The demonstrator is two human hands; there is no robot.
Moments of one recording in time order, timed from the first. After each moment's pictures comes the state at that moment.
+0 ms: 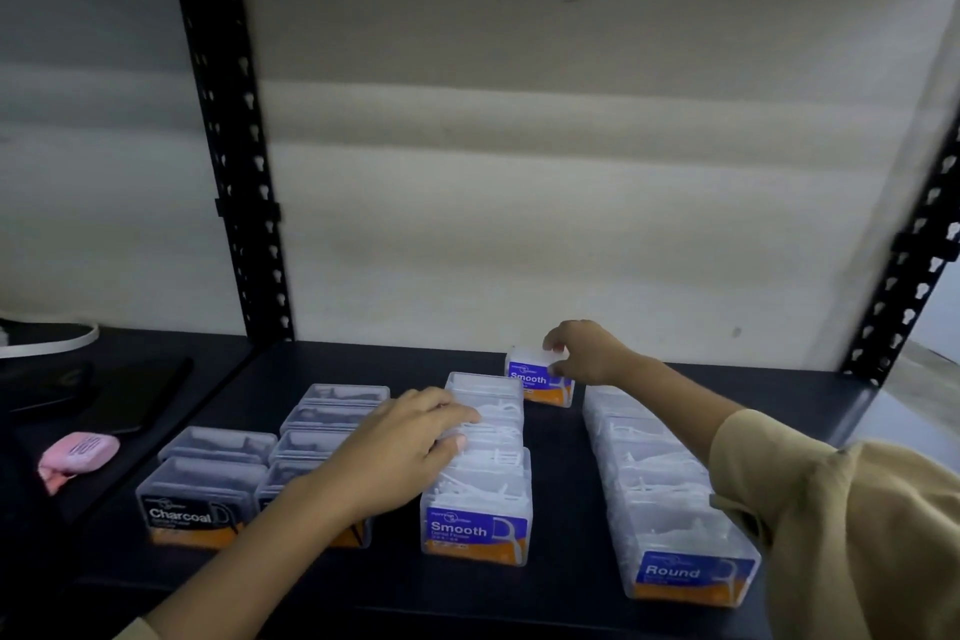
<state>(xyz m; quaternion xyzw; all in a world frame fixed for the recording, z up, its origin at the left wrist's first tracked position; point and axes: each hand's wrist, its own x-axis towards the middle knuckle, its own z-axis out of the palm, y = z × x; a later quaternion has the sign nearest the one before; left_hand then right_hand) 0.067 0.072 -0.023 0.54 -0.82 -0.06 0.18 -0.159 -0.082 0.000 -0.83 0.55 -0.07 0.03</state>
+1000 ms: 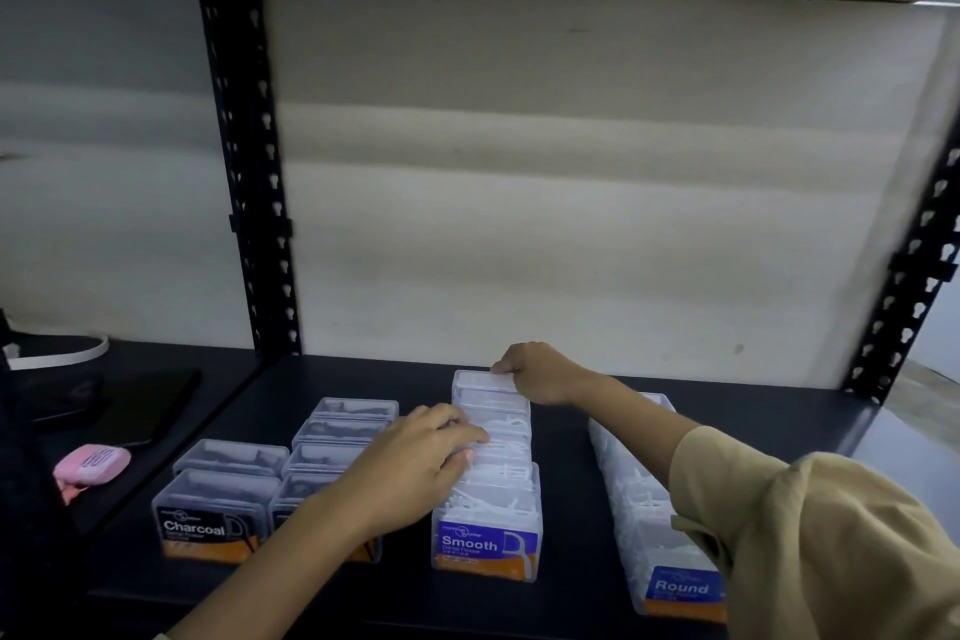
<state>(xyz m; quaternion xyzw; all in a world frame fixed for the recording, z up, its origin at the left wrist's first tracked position) 0.067 0.073 -0.025 0.54 -0.82 -0.06 0.18 -0.101 -0.052 0.008 -0.85 0.50 -0.09 0.14</state>
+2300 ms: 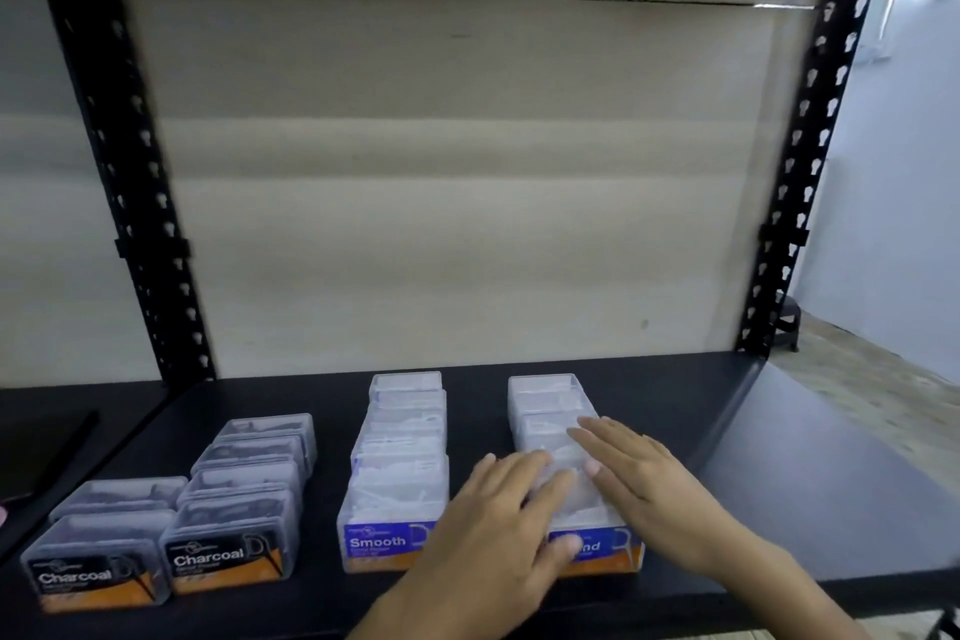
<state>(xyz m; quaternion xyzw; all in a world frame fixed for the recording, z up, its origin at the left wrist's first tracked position) -0.064 0.122 -0.048 0.41 -0.89 0.05 0.21 -0.266 0.100 -0.036 -0.80 0.57 -0.16 0.10</state>
